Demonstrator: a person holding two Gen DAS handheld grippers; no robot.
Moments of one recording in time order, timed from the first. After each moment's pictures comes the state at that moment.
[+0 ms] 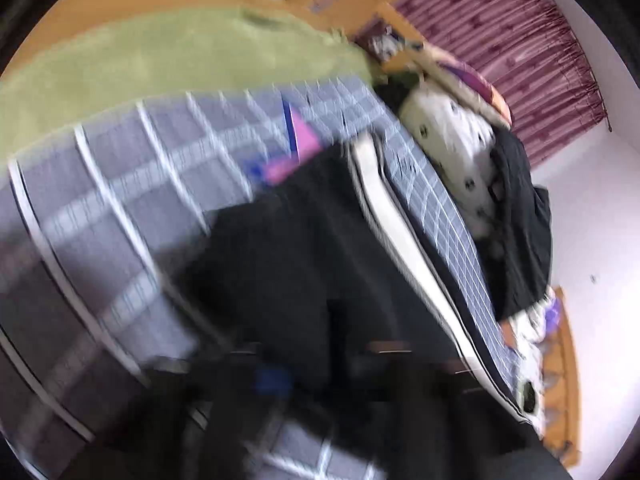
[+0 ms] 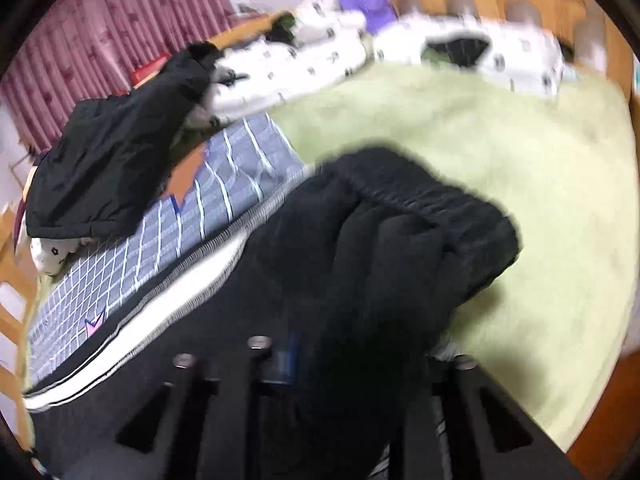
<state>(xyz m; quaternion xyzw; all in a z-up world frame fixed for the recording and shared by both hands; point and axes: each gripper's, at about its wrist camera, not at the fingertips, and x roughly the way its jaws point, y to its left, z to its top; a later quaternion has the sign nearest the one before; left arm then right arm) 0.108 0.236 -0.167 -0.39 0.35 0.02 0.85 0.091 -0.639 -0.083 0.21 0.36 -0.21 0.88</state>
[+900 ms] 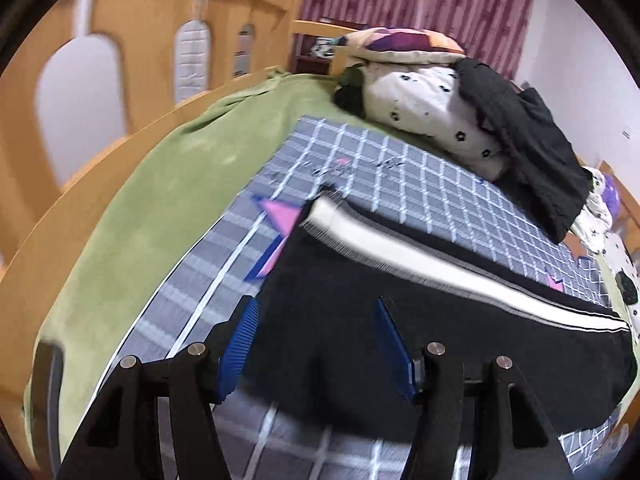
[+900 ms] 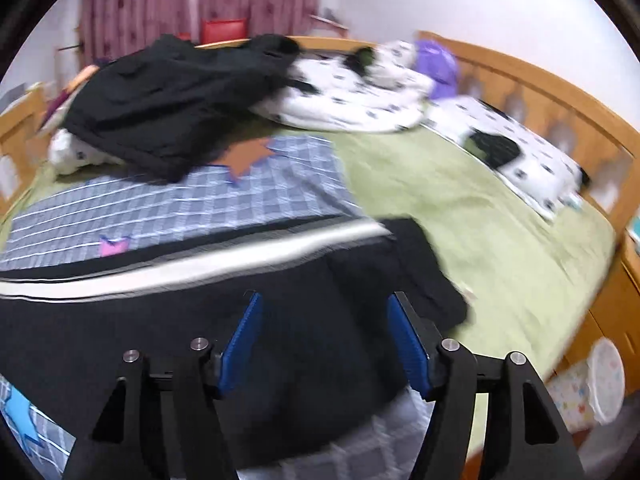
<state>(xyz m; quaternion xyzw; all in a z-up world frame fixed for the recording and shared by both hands) 0.121 0.204 -0.082 -0.11 0.38 0.04 0.92 0.071 -0.545 -0.021 0.02 0.39 -0.17 0.91</state>
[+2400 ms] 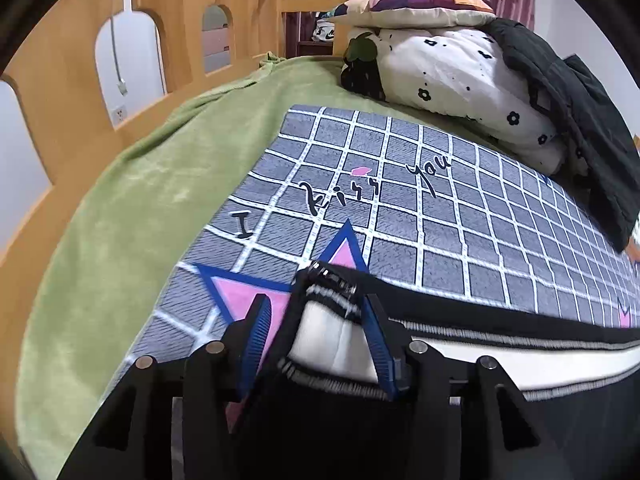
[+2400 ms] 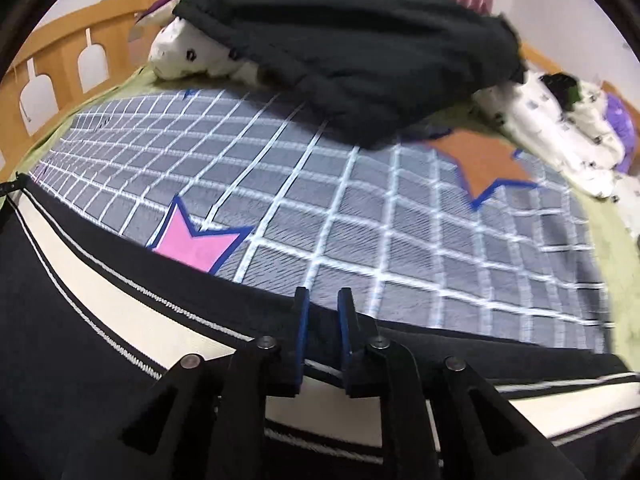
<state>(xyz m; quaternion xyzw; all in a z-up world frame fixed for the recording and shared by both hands) 0.261 0.195 -0.130 -0.05 0.41 0.08 0.91 0.264 -0.413 -0.131 -0.08 0.43 0.04 0.90</state>
